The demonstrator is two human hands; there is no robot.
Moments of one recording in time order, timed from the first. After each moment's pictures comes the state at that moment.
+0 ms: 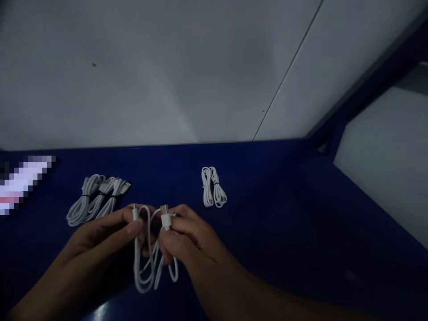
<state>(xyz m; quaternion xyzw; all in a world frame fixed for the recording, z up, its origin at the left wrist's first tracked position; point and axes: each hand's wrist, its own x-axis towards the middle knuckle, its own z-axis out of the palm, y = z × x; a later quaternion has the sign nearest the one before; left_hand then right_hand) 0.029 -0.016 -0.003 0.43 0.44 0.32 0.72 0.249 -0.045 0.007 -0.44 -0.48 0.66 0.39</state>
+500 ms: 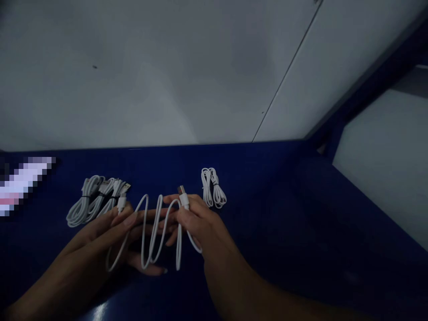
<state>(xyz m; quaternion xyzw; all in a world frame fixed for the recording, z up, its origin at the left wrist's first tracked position) 0.033 -0.018 0.005 0.32 0.47 0.33 0.75 0.257 -0.038 -0.021 -0.46 -0.41 0.65 0.45</state>
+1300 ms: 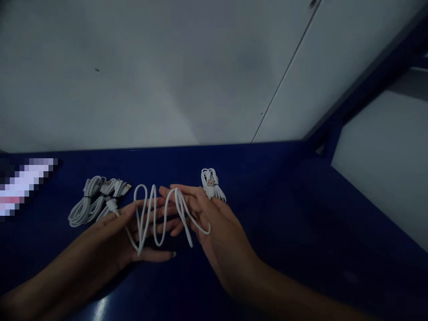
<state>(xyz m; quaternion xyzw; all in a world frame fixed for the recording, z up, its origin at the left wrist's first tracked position) 0.027 -0.009 -0.005 0.32 0.34 0.30 0.83 0.252 -0.031 -0.006 -0.39 -0.28 0.71 0.52</state>
